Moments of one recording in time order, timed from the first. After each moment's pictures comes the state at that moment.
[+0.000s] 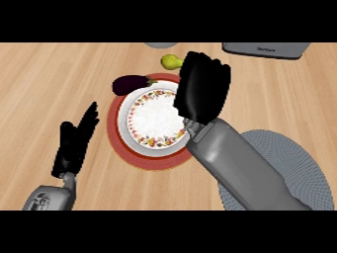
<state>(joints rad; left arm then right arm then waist) -0.12 0.15 -0.12 -1.43 -0.04 0.15 0.24 -0.83 -0.01 0.47 -1.32 1.30 -0.13 1.14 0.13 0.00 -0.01</state>
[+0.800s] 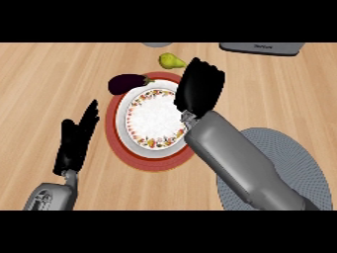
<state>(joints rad) -0.14 0.13 -0.11 -1.42 -0.05 0.16 0.24 -0.88 -0.02 0.50 -1.09 1.16 -0.20 1.23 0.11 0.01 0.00</state>
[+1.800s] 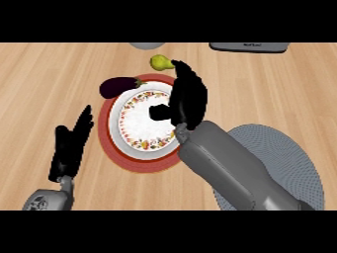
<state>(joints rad) -0.09 0.14 -0.09 -1.42 -0.05 0.17 0.21 -0.85 -0.01 0.60 -1.07 0.74 -0.59 1.04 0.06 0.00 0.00</state>
